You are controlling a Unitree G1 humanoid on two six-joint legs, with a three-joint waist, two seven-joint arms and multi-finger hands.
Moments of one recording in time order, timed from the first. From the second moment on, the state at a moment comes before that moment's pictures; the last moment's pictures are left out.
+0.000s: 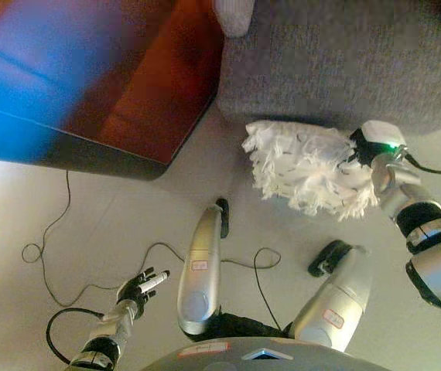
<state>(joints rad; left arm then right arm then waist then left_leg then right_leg) 0.02 0.32 -0.13 1.00 -0.48 0.05 -0.03 -0.75 -0.73 0.66 0.99 -0.41 0.07 -0.13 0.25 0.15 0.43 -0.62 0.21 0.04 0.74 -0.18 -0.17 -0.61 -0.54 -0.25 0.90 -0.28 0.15</state>
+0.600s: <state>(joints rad) 0.03 0.35 -0.01 0.96 -0.45 0.24 0.06 -0.46 -0.79 0.58 0.64 -0.50 0.04 -0.02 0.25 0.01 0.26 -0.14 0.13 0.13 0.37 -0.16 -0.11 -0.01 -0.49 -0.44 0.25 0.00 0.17</state>
